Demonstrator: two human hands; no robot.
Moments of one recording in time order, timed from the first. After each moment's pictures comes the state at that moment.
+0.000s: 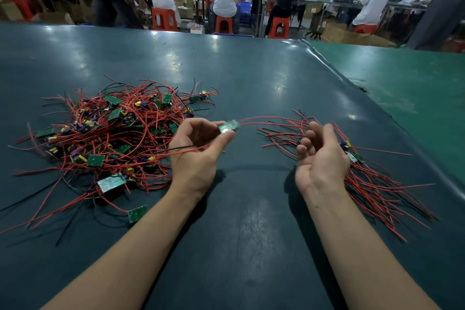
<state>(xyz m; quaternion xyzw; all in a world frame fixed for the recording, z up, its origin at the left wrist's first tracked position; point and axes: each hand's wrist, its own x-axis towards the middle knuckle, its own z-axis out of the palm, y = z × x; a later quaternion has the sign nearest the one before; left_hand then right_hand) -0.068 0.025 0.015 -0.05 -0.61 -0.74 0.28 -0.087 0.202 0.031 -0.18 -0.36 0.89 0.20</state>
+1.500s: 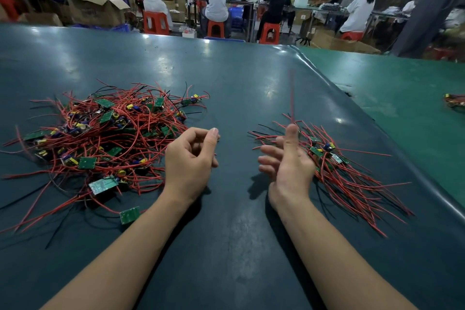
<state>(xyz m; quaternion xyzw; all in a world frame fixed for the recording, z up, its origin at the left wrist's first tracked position) -0.066 0.023 0.009 -0.03 -0.71 -0.65 0.26 -0.069 0.173 0.020 -0.14 -0.48 0.84 0.19</state>
